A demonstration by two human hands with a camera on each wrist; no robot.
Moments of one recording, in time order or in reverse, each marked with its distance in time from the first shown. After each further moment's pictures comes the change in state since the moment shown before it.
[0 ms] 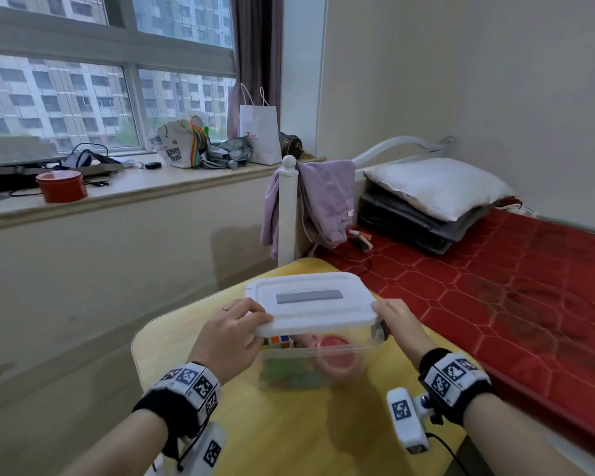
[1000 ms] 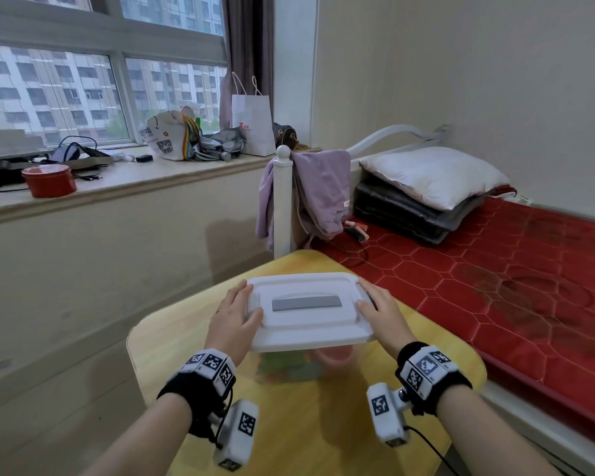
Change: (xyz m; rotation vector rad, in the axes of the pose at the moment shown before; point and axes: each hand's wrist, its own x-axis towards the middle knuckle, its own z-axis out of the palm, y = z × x) left_hand 0.012 -0.007 0.033 -0.307 -0.158 -0.607; right_hand 0.000 0.000 0.025 -0.157 0.015 -0.084
